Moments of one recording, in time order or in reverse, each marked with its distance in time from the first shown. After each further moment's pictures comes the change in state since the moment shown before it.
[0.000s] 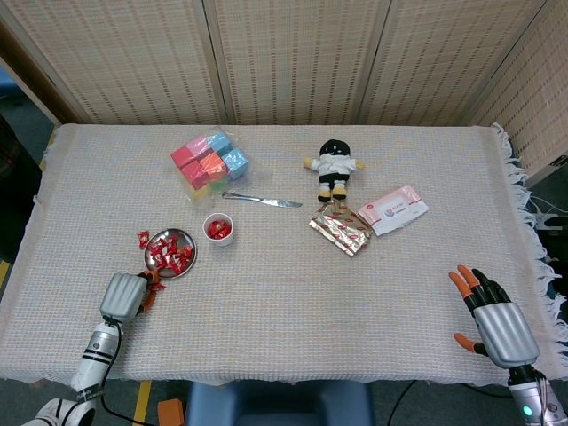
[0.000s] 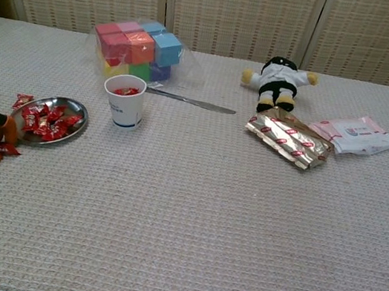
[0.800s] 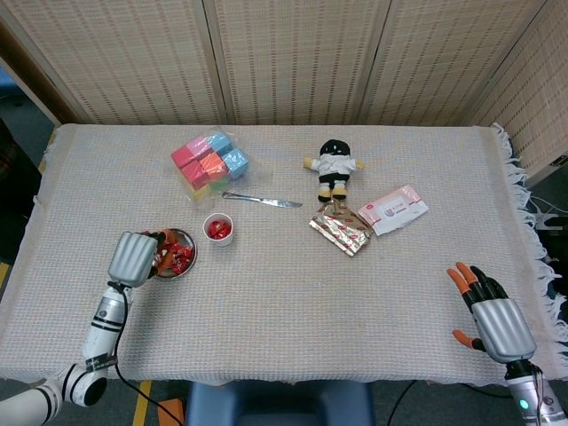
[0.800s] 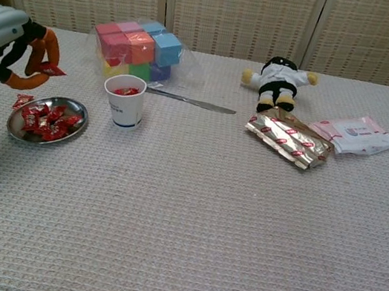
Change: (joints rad) left arm -0.162 0.165 -0.184 -0.358 -0.019 0.012 0.108; right arm 0.019 -0.006 0.015 -0.001 0.035 -0.036 -0.008
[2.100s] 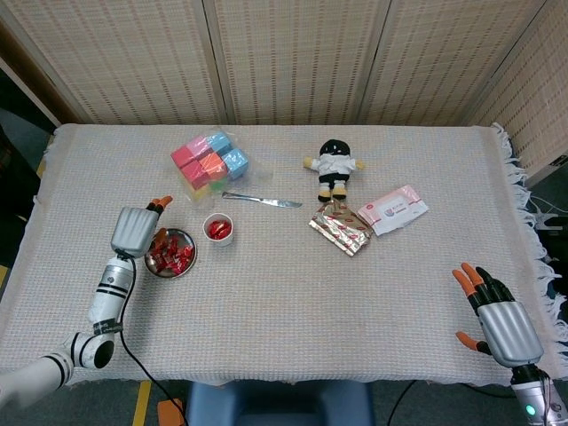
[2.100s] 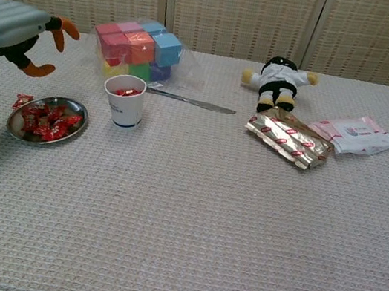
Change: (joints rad) left arm -0.127 -0.017 -0.010 0.184 -0.209 -0.199 0.093; right arm -0.021 0.016 -0.014 -0.001 -0.038 0.049 0.031
